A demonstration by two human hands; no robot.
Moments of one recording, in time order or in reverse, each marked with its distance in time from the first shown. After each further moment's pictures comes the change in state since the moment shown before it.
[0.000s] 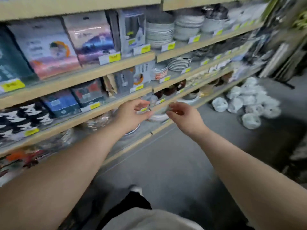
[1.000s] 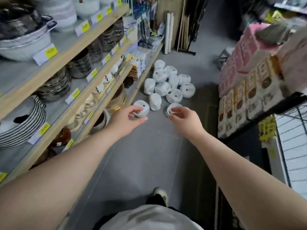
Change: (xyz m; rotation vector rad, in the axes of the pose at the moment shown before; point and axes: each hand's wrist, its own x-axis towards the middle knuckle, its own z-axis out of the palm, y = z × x) left_hand 0.422 0.225 0.505 0.053 -0.631 0.223; right_hand 0.280 0.317 -0.447 0.134 0.575 0.507
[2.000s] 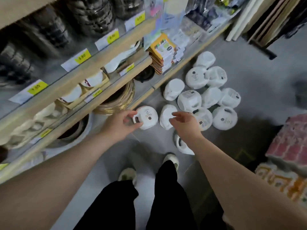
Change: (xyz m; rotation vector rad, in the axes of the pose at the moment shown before) left_hand 0.458 -0.095 0.075 -0.057 0.173 -0.555; right_hand 0.570 0.028 0.068 -0.153 -0.464 0.118
